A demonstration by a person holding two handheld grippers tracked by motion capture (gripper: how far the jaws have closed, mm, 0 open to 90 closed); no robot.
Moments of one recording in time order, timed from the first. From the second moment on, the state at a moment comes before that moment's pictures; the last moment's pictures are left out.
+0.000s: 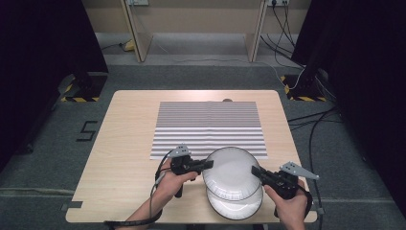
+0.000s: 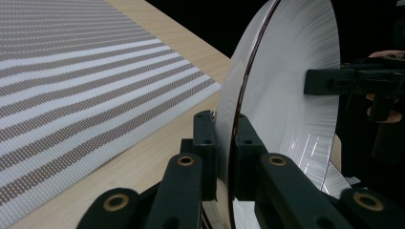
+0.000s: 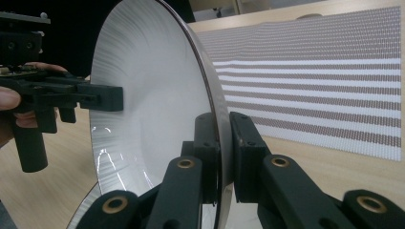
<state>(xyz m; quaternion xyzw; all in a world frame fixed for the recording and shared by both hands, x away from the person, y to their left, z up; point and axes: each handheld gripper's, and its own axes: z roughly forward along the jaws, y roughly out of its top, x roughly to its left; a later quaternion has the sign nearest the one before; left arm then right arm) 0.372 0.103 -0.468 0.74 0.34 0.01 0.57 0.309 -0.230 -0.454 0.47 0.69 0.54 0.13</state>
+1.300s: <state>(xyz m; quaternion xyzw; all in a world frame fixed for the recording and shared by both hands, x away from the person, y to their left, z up) 0.387 0.119 -0.446 0.73 0.34 0.05 0.59 0.333 -0.212 -0.434 0.46 0.67 0.56 0.16</state>
